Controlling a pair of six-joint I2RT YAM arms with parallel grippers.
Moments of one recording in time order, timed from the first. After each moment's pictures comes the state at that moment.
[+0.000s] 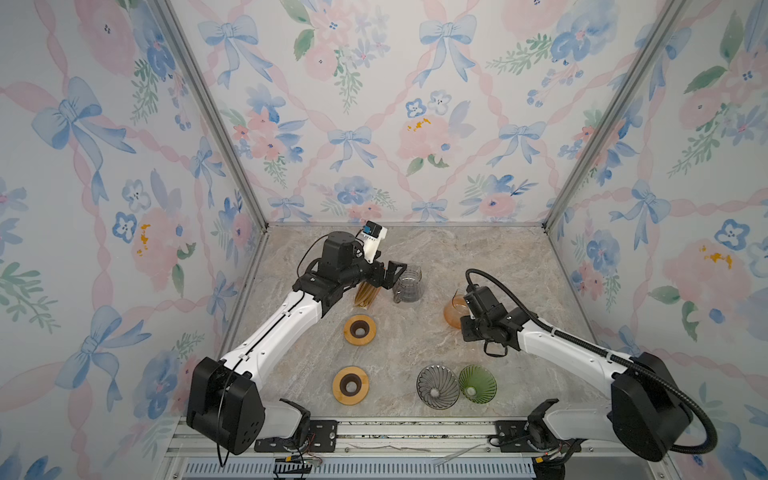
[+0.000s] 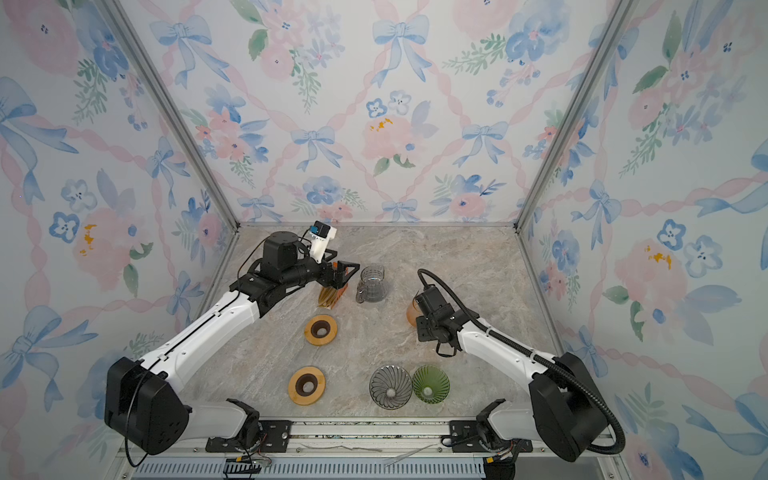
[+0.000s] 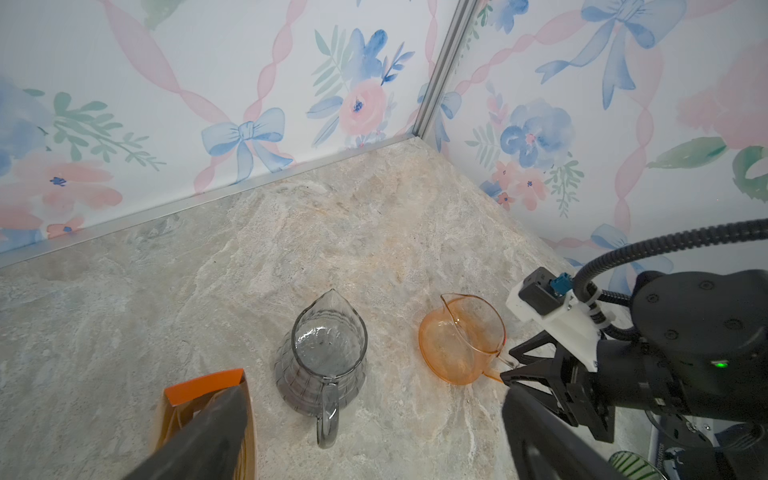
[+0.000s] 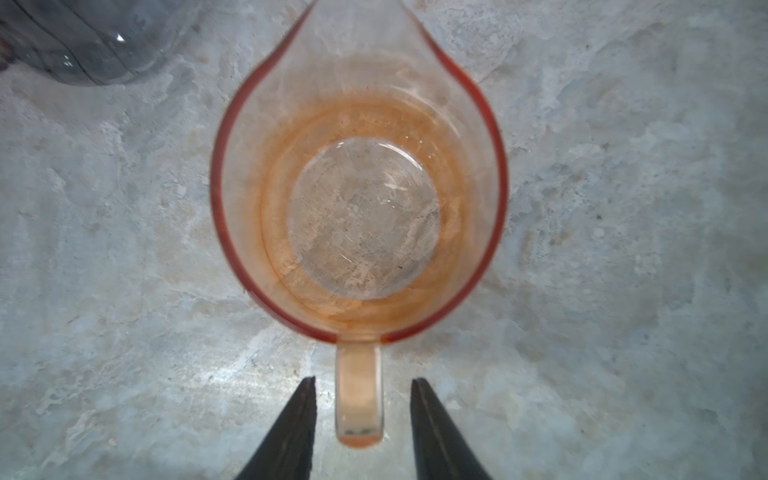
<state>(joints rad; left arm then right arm) -0.43 1.36 1.12 -0.19 0.39 -0.10 0.59 1.30 0.76 -0.54 0.20 0.40</state>
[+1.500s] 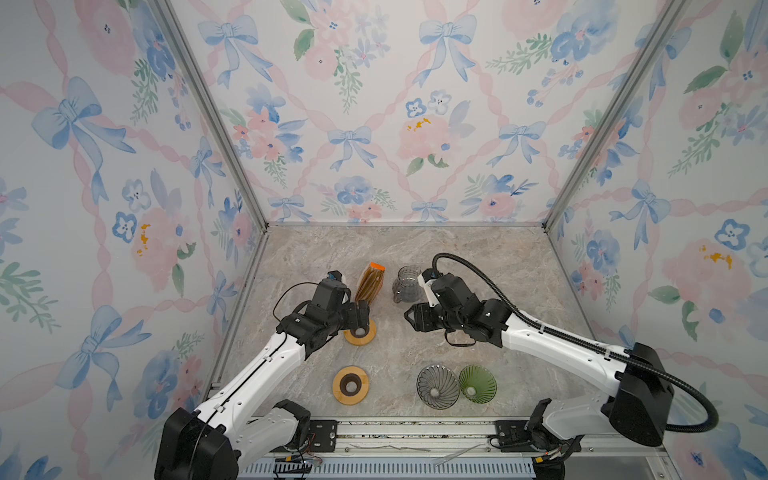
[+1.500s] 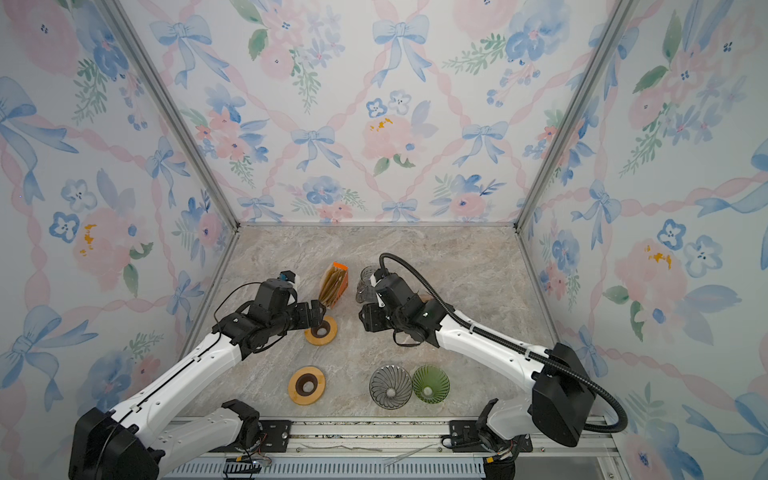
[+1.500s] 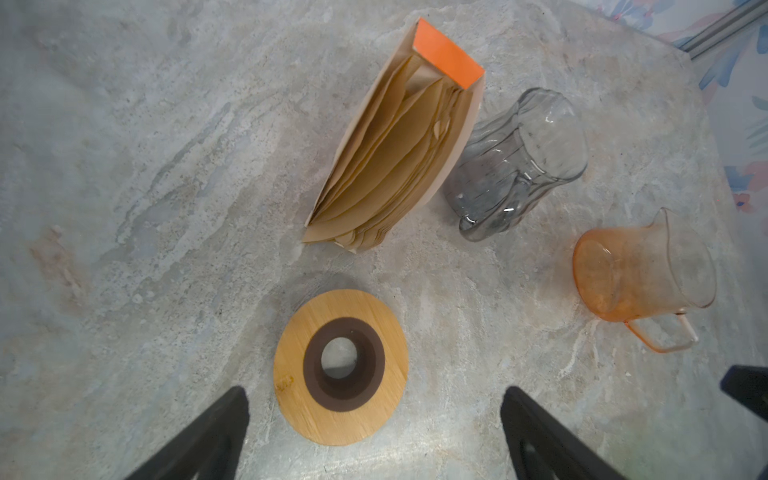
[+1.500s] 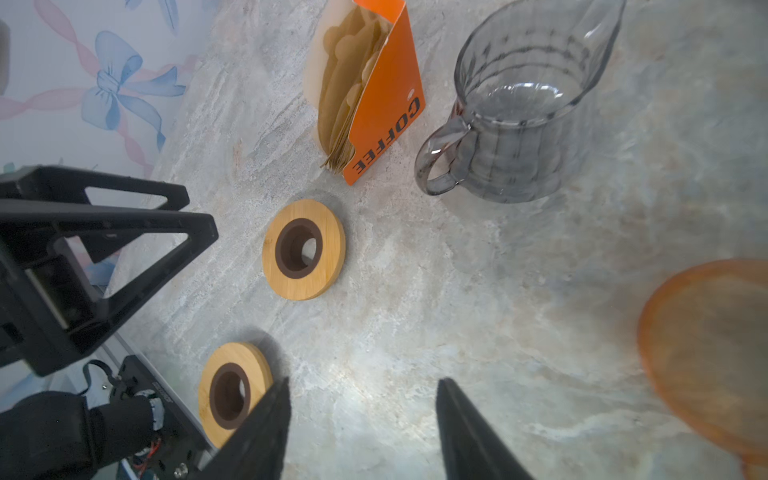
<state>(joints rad) -0.41 1.07 0.73 -0.51 0.00 -0.52 0.88 1.44 1.07 -0.41 -0.03 0.59</state>
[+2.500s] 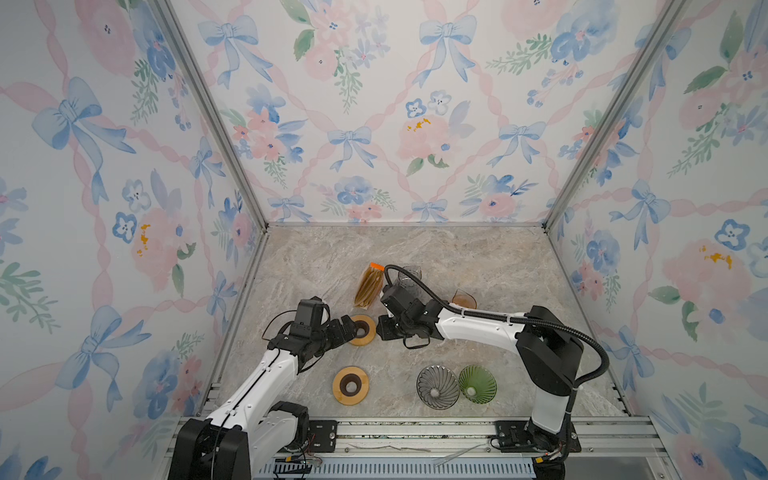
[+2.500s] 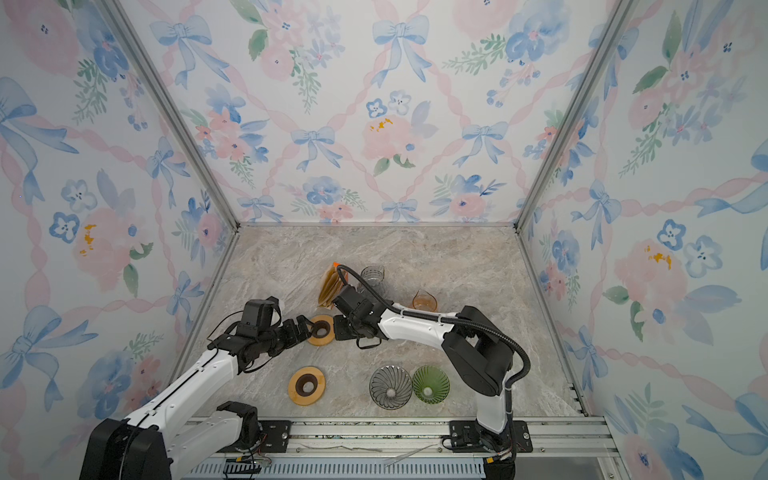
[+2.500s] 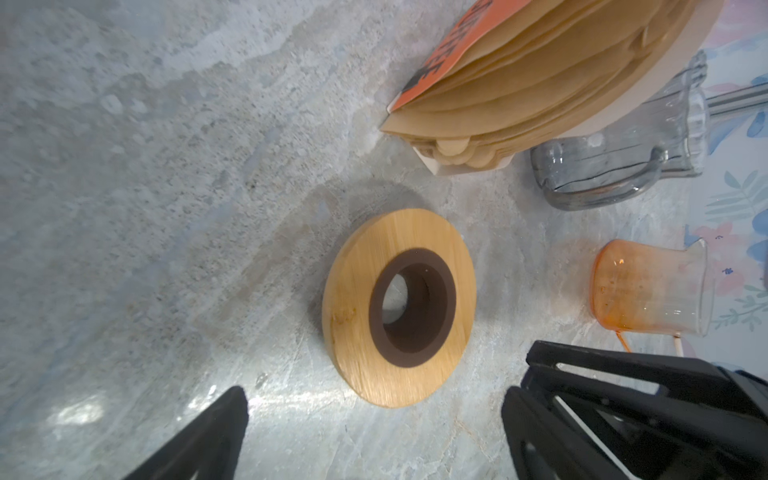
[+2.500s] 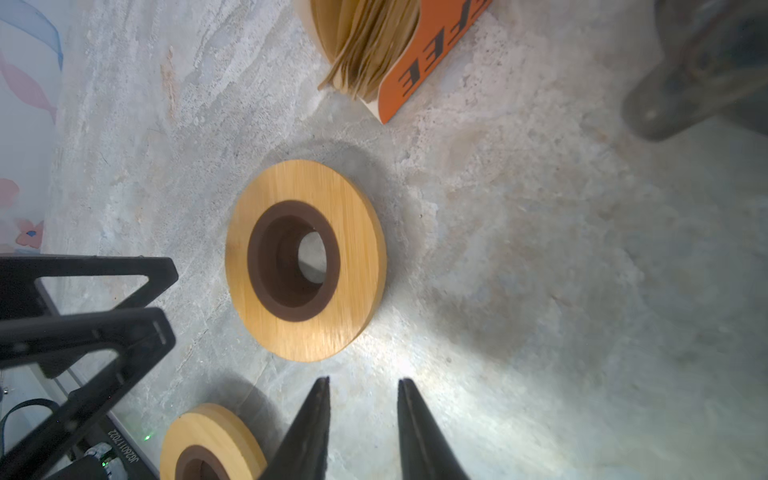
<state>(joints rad) -0.20 1.02 0.48 -0.39 0.28 -0.66 0.98 1.89 1.30 -0.35 -0.06 0.71</state>
